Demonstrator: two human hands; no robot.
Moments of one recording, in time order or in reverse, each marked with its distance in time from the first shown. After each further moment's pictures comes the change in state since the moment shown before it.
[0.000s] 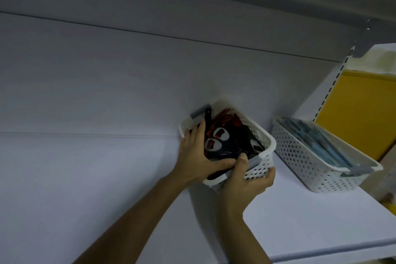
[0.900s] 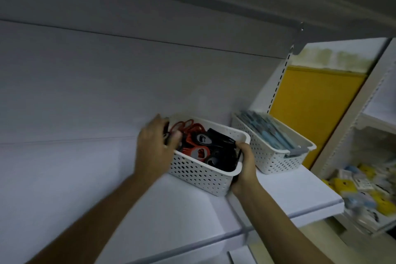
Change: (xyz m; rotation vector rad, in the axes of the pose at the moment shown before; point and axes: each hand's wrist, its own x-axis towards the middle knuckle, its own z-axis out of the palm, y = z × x) left_hand -0.002 0.014 0.006 0.250 0.257 0.071; right_hand 0.101 -0.039 -0.067 0.091 -0.404 0.666
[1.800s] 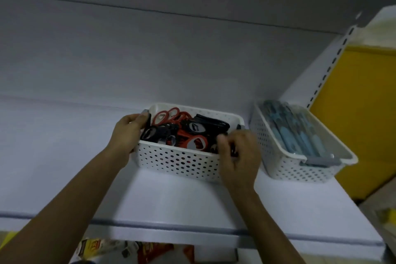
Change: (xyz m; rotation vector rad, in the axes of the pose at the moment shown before) left_hand -0.019 0.032 -0.012 -0.481 0.178 -0.871; right_hand 0.028 -0.011 -0.031 -0.723 -0.197 -1.343
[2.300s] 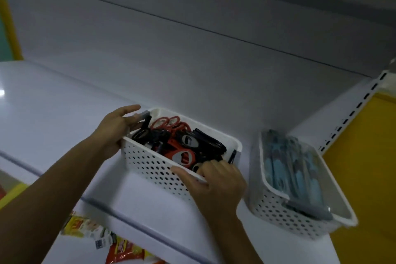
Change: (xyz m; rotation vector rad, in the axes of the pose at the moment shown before) left_hand -0.026 -0.006 0.006 -0.256 0.139 0.048; right_hand 0.008 0.018 -0.023 -0.093 -0.071 -0.477
